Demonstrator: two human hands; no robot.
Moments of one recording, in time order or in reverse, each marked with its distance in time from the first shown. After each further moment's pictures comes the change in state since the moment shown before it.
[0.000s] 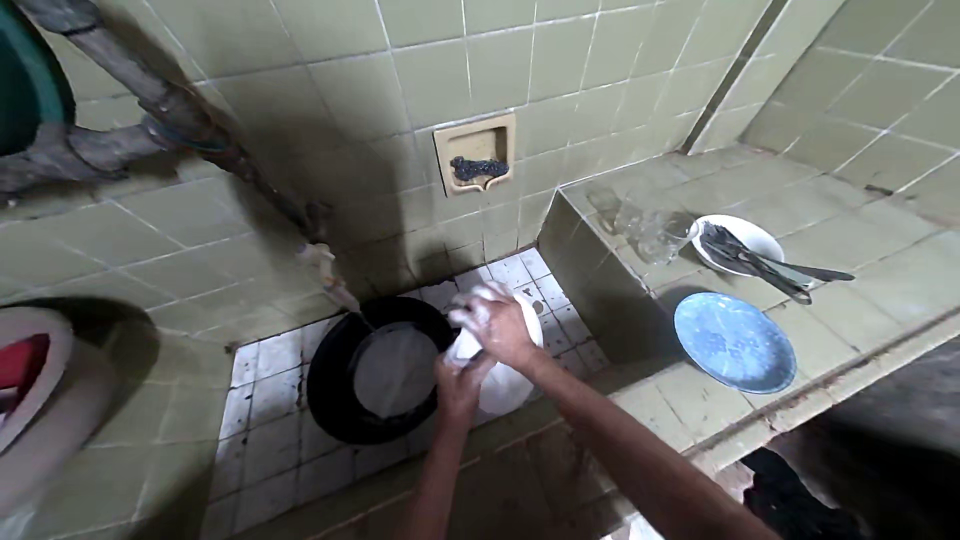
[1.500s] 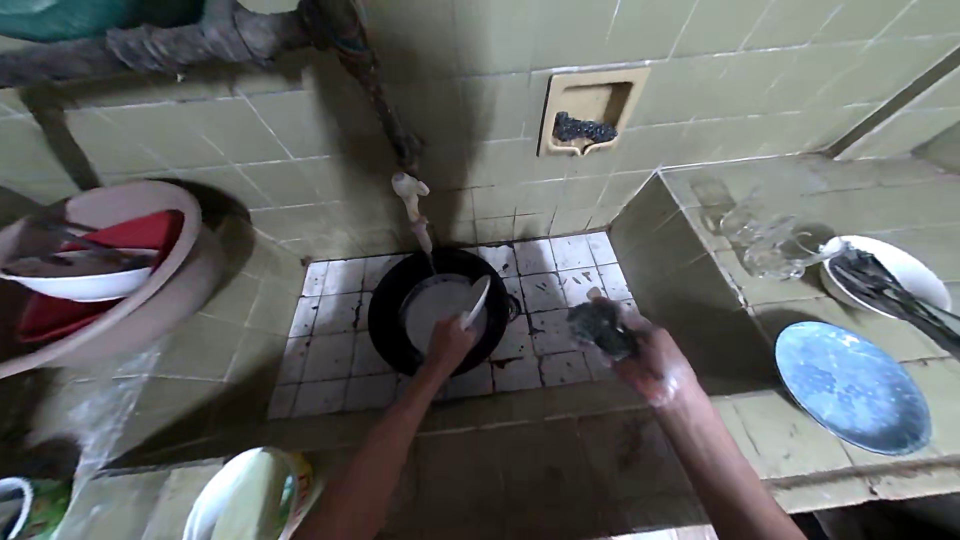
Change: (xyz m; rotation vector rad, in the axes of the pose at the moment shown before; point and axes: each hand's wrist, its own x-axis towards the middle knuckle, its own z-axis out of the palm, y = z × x) left_hand 0.049 -0.036 -0.119 1.098 -0.248 -0.243; right_hand -0.044 -0.005 -0.071 1.277 0.053 1.321
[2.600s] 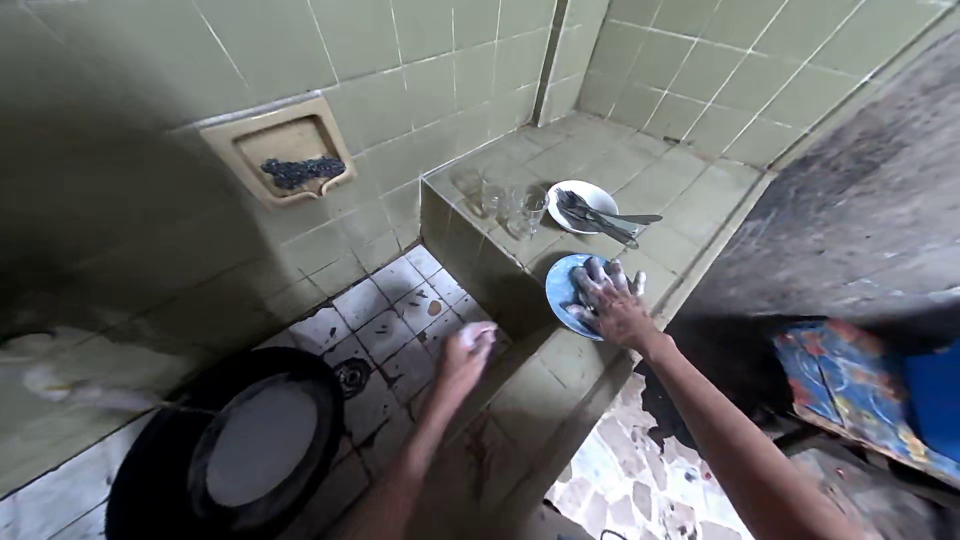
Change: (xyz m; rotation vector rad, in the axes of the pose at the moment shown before) left_hand -0.021 0.227 0.133 -0.425 -0.465 0.468; right_hand -0.044 -0.085 -0.276 -1.873 0.615 -0.369
